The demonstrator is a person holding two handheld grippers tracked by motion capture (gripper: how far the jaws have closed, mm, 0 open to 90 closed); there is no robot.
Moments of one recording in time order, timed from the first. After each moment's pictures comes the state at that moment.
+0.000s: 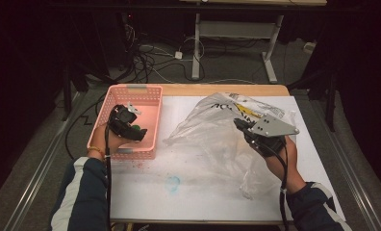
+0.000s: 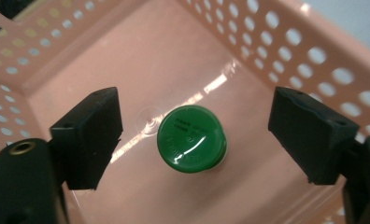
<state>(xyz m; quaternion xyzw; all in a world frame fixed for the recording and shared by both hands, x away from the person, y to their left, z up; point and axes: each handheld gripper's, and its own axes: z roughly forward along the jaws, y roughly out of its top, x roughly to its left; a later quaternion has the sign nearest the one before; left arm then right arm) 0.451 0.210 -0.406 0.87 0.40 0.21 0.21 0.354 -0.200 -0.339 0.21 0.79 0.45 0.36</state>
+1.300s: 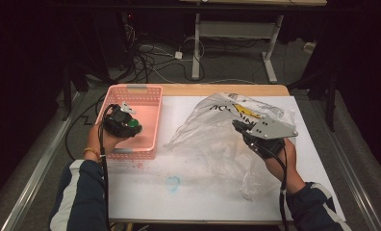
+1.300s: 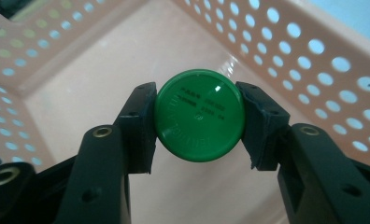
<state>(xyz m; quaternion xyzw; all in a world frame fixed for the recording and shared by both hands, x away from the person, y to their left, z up) 0.445 0.228 -0.402 0.86 0.39 0.21 0.25 0.351 -0.198 -0.341 0.20 0.79 0.45 0.36</state>
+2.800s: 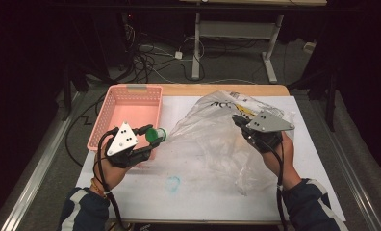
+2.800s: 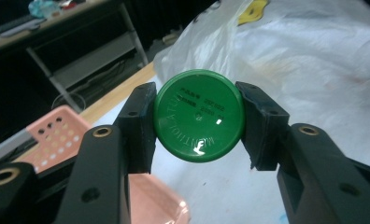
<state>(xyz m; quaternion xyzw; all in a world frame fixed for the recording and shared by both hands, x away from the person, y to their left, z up) 0.321 0.177 -0.358 0.80 0.23 0.28 0.48 0.364 -0.195 -0.339 0.22 0.79 0.44 0.37</state>
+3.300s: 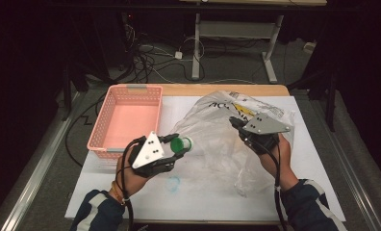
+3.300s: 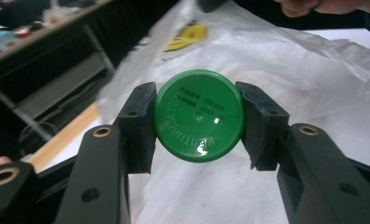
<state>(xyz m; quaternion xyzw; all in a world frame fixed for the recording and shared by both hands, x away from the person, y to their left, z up) 0.307 0.116 -0.360 0.82 0.16 0.26 0.48 0.362 -0.188 -0.344 0.22 0.79 0.44 0.37</state>
